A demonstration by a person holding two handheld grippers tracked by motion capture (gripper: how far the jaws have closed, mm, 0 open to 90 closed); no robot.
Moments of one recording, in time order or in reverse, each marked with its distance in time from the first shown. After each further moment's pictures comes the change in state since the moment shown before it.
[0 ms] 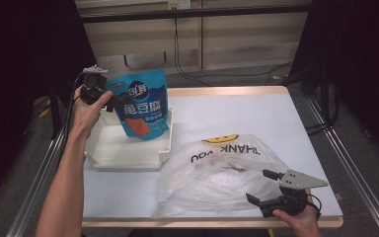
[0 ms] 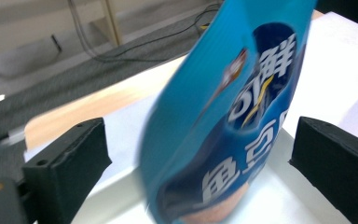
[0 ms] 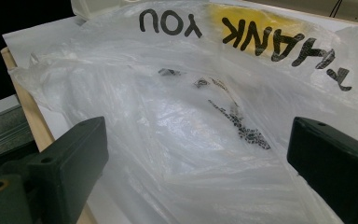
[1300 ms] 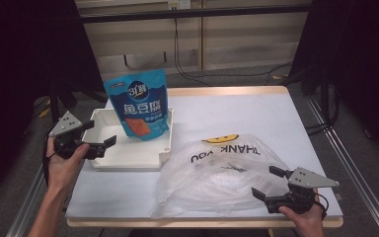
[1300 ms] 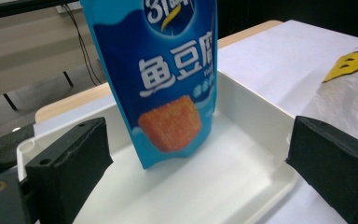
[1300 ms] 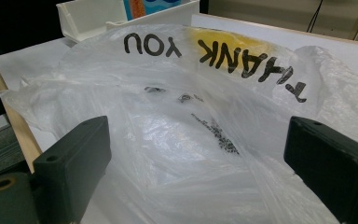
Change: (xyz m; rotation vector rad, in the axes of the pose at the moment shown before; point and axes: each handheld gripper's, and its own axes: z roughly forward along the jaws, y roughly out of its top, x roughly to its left) left arm -0.057 -0.116 -0.087 -0.196 0.011 0.105; right arm -0.006 0.004 -0.013 -0.062 -0.049 0.036
